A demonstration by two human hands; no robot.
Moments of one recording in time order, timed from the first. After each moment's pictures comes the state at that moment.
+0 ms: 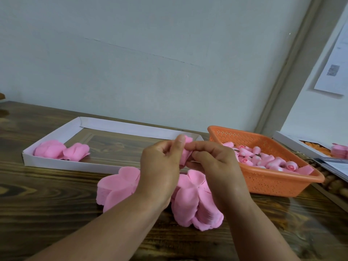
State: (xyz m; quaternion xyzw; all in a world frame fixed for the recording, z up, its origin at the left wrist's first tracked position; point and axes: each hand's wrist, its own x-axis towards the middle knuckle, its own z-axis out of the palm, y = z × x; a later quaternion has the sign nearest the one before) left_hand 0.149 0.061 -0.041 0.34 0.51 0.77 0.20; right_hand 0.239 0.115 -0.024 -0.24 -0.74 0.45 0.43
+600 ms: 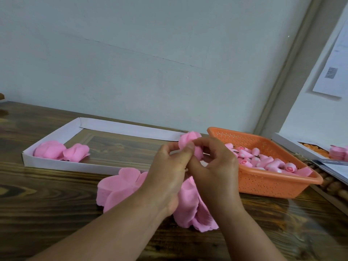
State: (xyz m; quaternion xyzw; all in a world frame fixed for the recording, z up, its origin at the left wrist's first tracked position) left_hand 0.156 0.061 -0.034 0.26 0.40 0.77 0.42; right_hand 0.230 0.104 -0.032 -0.25 -0.76 0.26 0.54
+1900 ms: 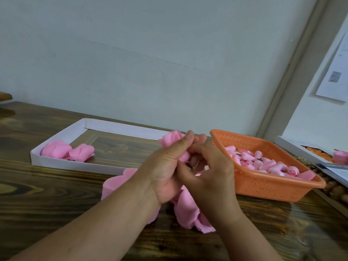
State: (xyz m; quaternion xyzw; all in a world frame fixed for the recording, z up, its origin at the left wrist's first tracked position) left_hand 0.137 0.056 -0.023 0.27 0.22 0.75 0.57; right_hand 0.225 0.096 -0.034 -0.16 -0.81 0.14 0.55
